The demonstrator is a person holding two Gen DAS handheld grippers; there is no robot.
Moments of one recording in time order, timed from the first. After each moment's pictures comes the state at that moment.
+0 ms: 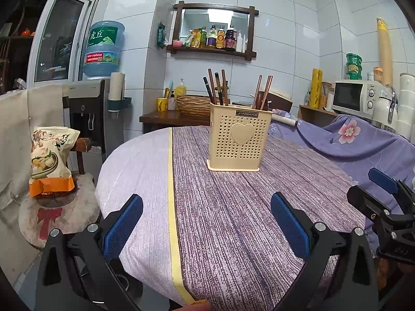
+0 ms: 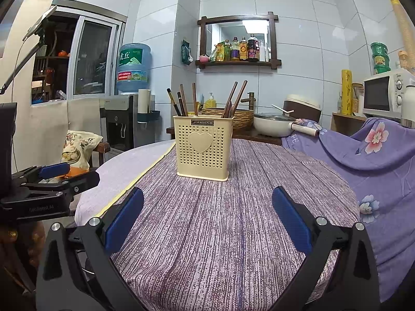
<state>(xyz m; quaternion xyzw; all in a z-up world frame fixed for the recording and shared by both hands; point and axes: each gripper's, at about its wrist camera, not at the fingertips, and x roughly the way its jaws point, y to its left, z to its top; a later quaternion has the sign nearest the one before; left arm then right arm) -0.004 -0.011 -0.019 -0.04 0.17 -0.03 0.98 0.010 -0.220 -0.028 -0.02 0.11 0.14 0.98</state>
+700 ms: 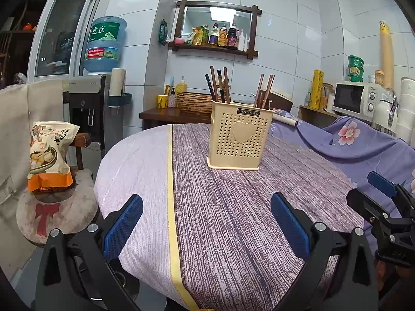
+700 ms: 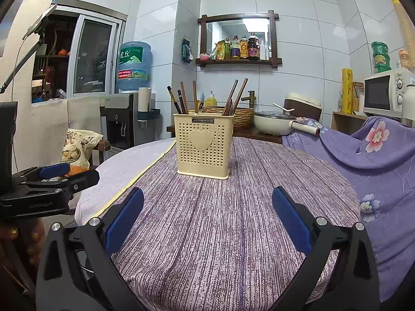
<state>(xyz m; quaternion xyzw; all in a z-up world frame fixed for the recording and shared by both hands) -0.003 -0.010 -0.023 -0.05 0.18 -0.03 0.98 0.011 -0.223 -0.031 -0.02 0.12 0.14 0.98</state>
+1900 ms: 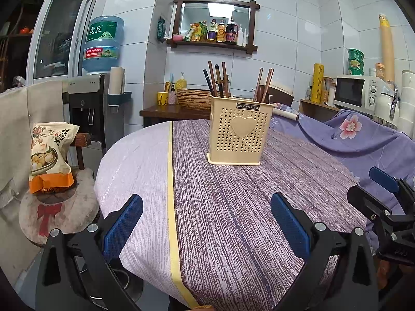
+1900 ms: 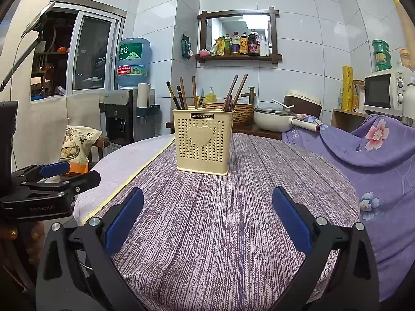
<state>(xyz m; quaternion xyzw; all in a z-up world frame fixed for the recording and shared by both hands) -0.001 -0.013 -0.028 -0.04 0.19 -0.03 0.98 0.018 -0.231 -0.029 -0.03 0.13 0.14 0.98</state>
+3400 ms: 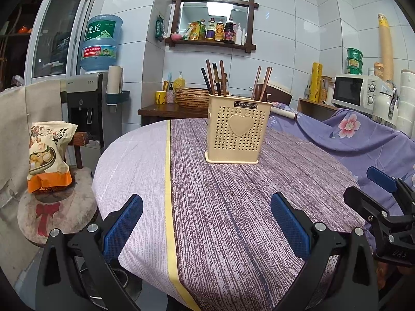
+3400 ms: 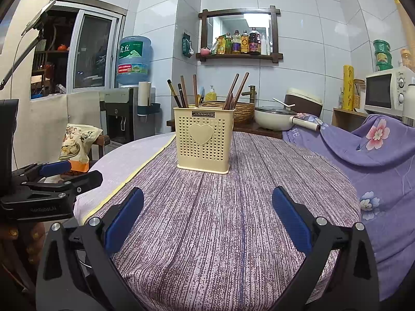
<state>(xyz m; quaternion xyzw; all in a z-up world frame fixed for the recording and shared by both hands) 0.000 -0.015 -0.027 -0.04 0.19 -0.03 0.98 0.019 -0.228 -0.029 -0.03 0.13 0.14 0.98</state>
